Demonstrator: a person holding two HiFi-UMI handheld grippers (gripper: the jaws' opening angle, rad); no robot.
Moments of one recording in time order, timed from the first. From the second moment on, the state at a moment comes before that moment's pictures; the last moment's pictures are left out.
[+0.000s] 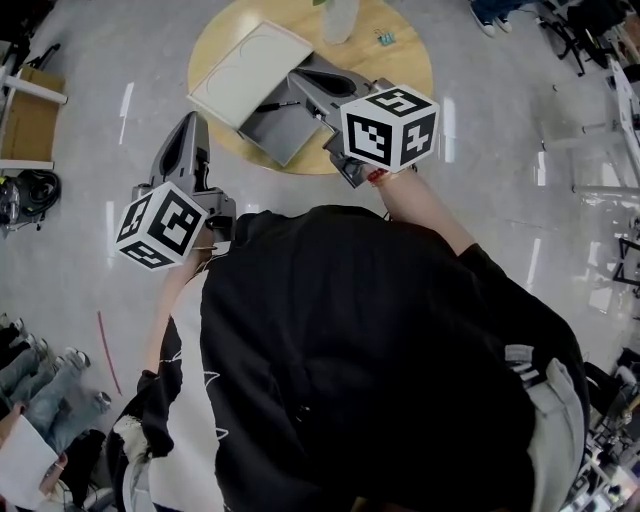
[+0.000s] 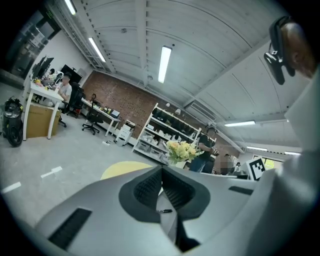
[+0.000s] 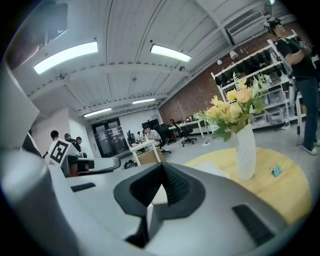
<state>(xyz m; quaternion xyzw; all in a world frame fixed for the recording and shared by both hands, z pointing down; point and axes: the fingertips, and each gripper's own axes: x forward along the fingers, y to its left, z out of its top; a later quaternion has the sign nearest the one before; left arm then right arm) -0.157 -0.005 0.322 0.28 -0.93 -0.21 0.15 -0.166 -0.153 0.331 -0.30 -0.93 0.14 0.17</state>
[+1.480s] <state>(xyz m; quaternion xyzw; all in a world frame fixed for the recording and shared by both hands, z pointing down) -0.103 0.014 0.371 0.28 -0.91 -0.22 0.21 -0.116 -0.143 0.385 -0.25 -0.94 0.12 0.23</state>
